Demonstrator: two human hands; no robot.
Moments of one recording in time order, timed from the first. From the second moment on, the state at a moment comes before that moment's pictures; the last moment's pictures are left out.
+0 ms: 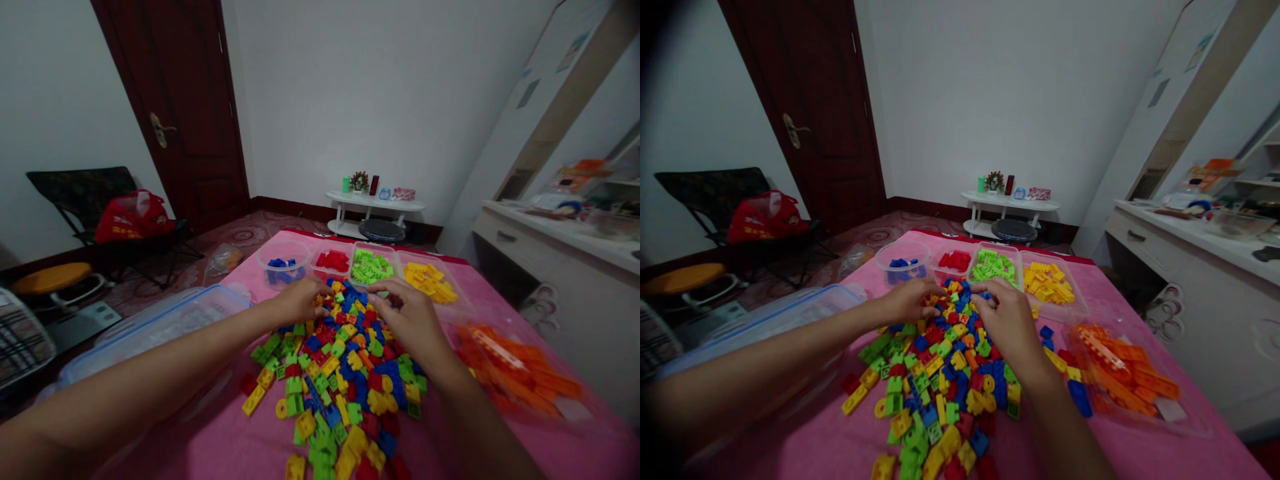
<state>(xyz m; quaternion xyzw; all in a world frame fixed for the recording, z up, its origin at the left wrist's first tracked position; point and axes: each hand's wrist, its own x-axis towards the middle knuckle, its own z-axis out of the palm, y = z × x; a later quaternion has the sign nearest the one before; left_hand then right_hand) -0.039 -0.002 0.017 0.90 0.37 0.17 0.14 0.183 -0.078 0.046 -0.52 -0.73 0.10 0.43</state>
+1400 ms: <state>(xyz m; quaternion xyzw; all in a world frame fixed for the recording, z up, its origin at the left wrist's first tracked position) -0.009 -0.025 0.022 0.85 0.51 0.06 0.13 0.242 -0.085 0.034 -0.70 -0.71 0.09 -0.02</state>
